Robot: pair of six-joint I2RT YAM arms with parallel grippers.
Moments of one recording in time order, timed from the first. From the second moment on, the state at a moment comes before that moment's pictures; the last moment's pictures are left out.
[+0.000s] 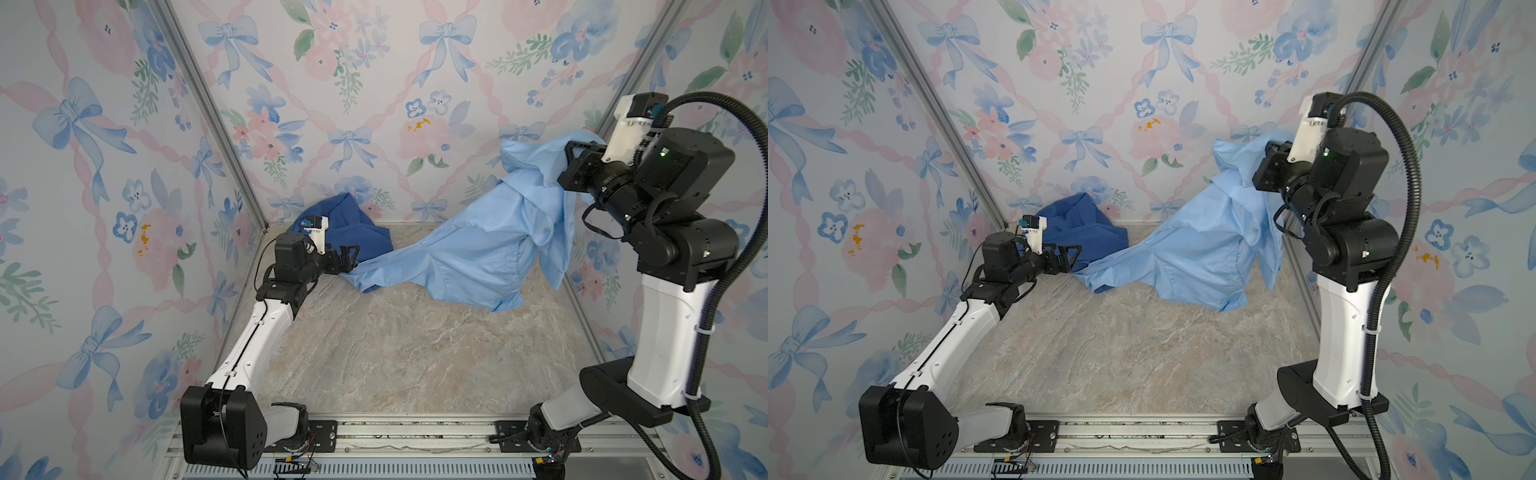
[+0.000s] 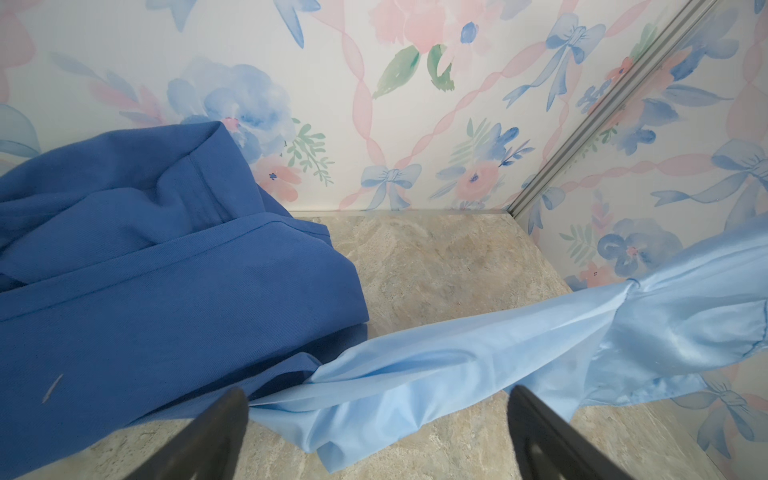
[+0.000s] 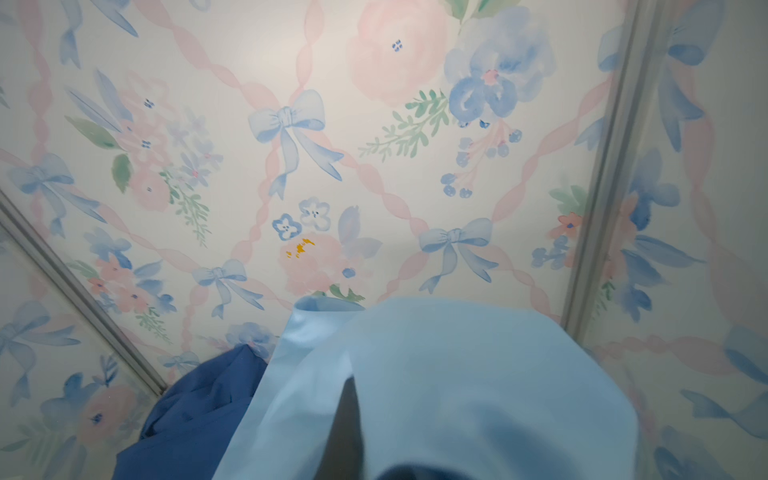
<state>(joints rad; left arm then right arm) -0.09 1.26 1.02 -0.12 0.42 -0.23 0.23 1.55 2.49 -0.88 0.06 0.28</state>
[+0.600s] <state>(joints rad) -0.06 1.20 1.01 -0.10 0.42 -0.23 0.74 1.94 2.69 0.01 0.10 0.32</state>
